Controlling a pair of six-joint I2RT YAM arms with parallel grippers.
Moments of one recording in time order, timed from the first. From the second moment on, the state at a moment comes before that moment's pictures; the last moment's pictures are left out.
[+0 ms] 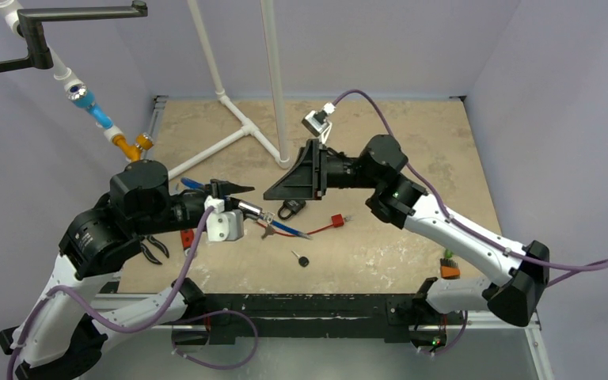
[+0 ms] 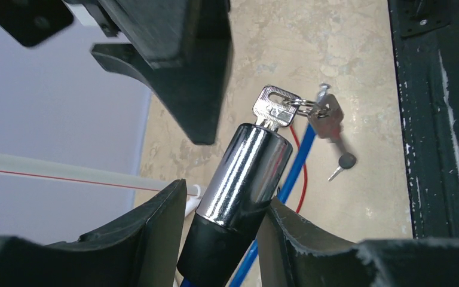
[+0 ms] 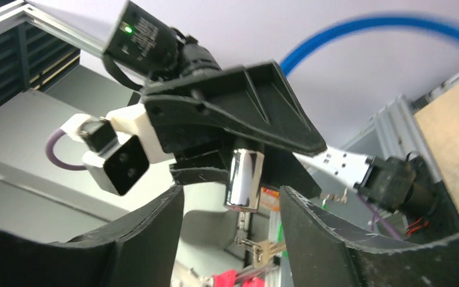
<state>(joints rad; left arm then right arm) -0.77 0.84 1.46 -0.97 0.42 0.80 0.89 1.29 1.18 0.36 -0.74 1.28</state>
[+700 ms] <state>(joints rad) -0.75 0.88 1.48 -0.88 0.44 0.58 0.82 1.10 1.24 -0.01 -0.60 0.87</state>
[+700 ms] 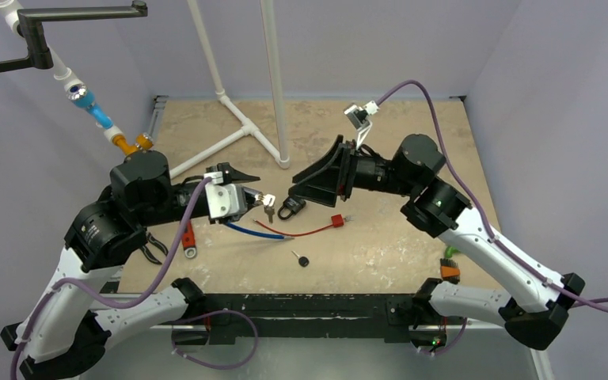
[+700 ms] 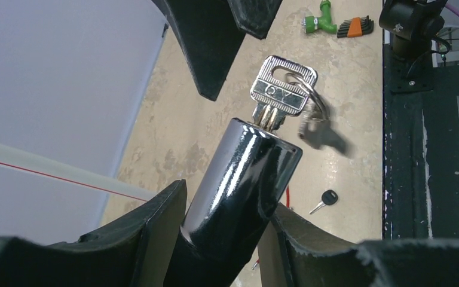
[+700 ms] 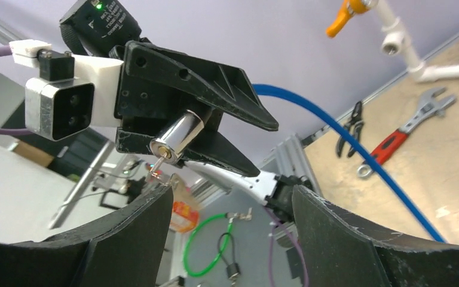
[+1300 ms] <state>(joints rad) -0.75 0.92 1.48 -0.88 0.43 0.62 0.83 1.23 1.42 -0.05 -0.67 0.78</state>
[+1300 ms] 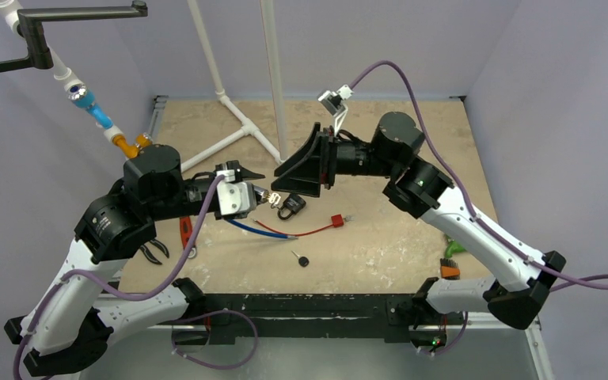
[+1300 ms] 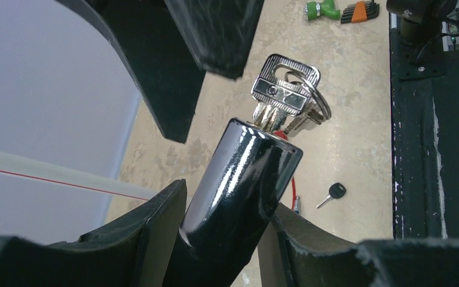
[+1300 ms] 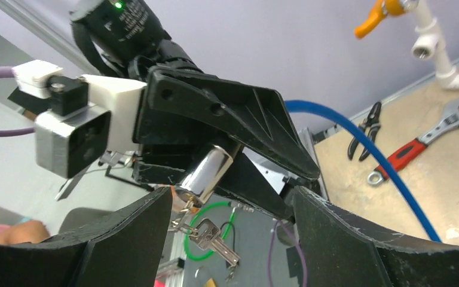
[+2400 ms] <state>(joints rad) -0.78 0.90 1.41 -0.90 0.36 0.73 0.92 1.40 1.48 -0.07 -0.86 0.90</state>
